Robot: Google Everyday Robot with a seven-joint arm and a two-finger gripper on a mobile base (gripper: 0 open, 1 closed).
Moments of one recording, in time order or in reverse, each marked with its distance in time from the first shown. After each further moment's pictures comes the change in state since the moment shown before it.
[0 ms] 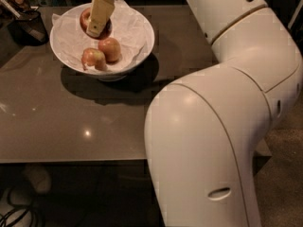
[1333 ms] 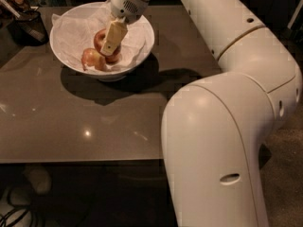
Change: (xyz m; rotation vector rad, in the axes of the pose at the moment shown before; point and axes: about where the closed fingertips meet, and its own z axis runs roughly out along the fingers) arm 0.050 -0.015 0.046 -0.062 -0.049 -0.008
